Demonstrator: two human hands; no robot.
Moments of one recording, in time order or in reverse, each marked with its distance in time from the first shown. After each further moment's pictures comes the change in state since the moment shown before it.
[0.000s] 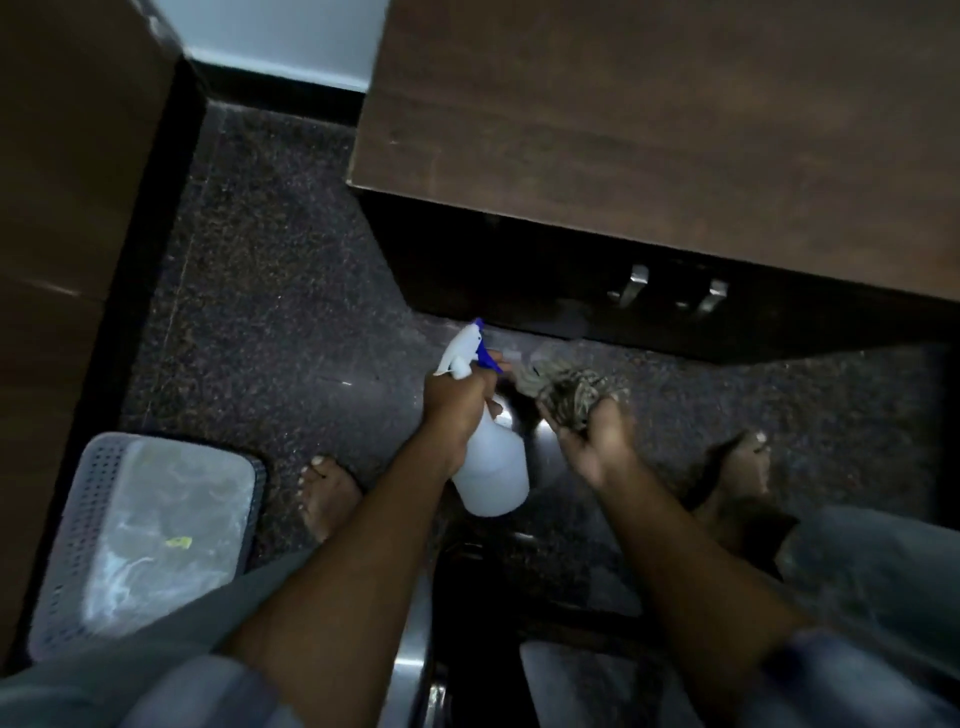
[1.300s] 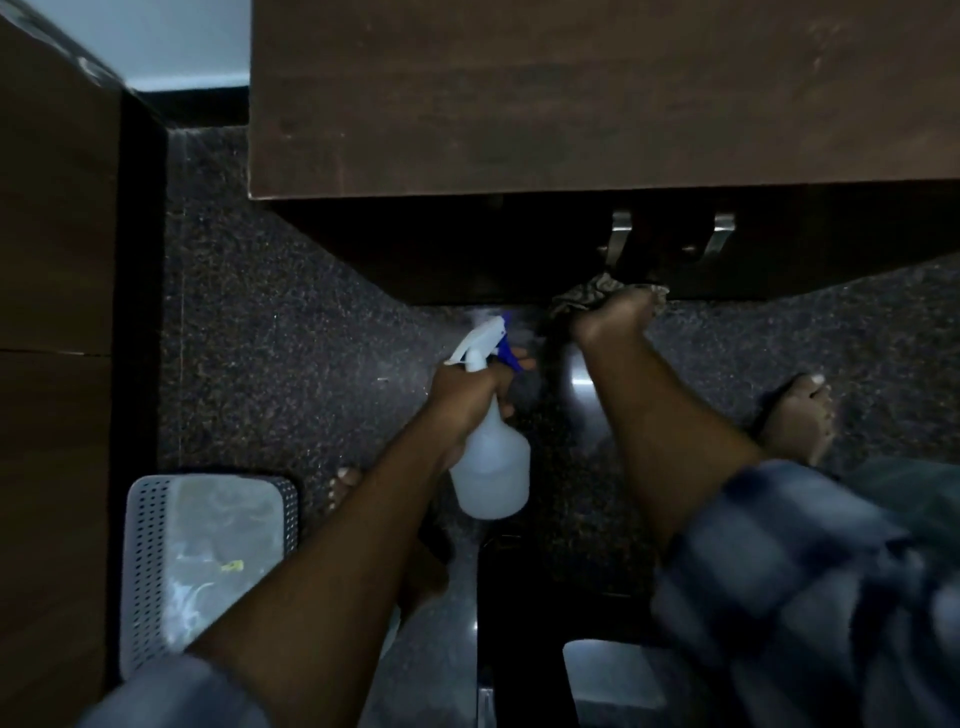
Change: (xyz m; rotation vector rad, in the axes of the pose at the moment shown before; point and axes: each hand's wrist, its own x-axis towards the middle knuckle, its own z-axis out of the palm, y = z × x) left_hand 0.017 0.001 0.013 0.209 -0.162 -0.136; right_hand 0.067 -0.068 0.062 0.579 -0.067 -0.125
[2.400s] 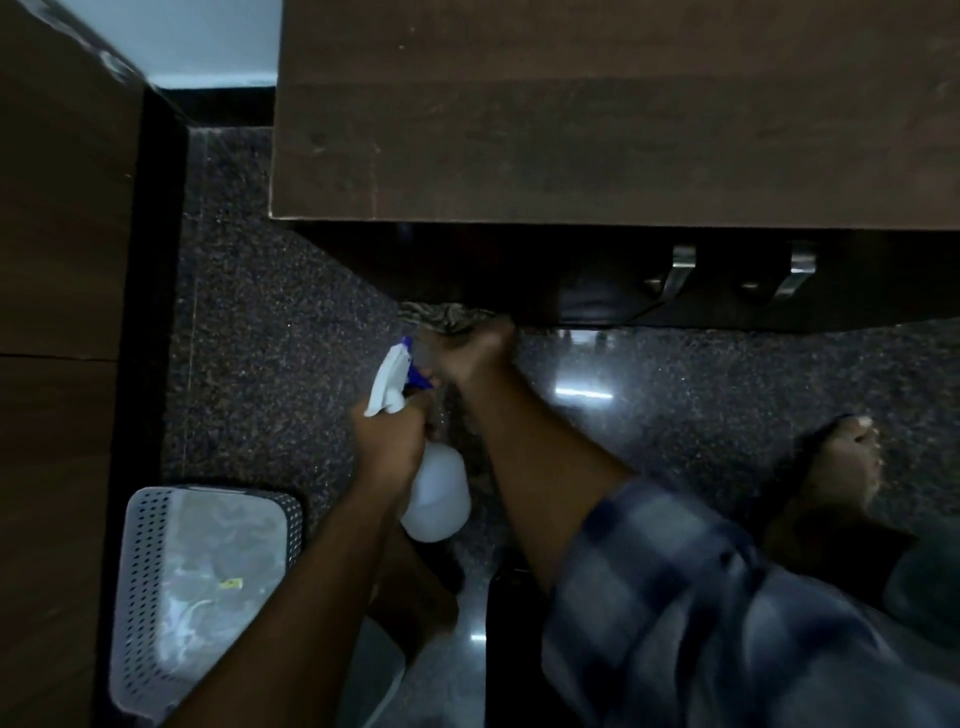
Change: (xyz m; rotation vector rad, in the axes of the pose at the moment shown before) left_hand 0.018 -0.024 -0.072 -0.050 0.545 0.248; right_hand -0.010 0.150 0.009 -0.925 -0.143 0.054
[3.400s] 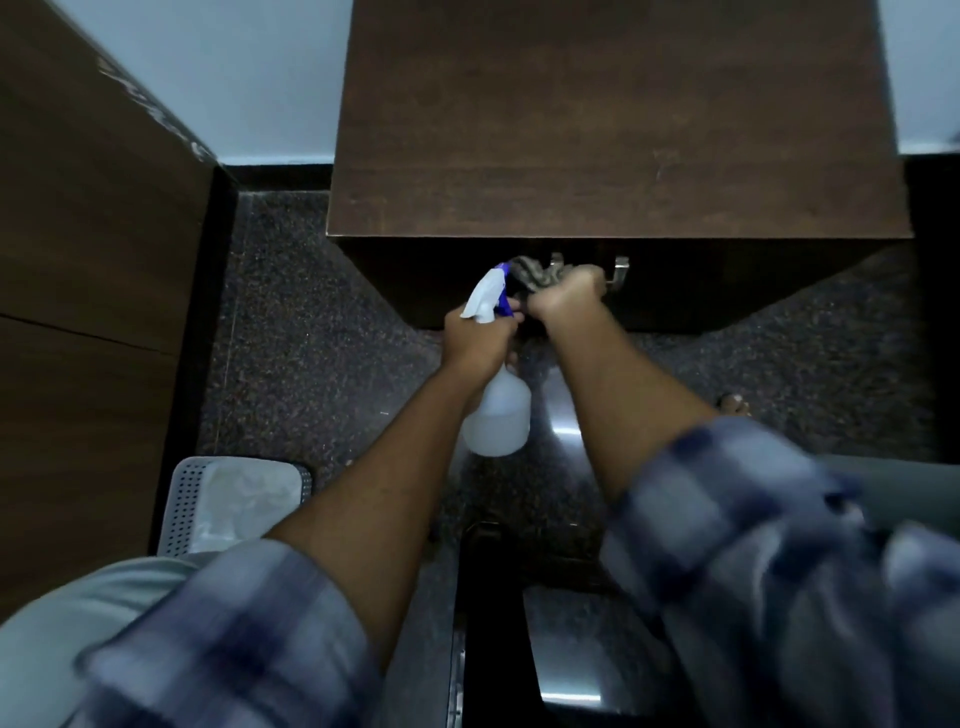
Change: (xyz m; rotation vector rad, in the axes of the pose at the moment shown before) left_hand -0.135 0.123 0.063 -0.053 -0.344 0.022; right_hand -0.163 -0.169 -0.102 0.737 0.107 0.098
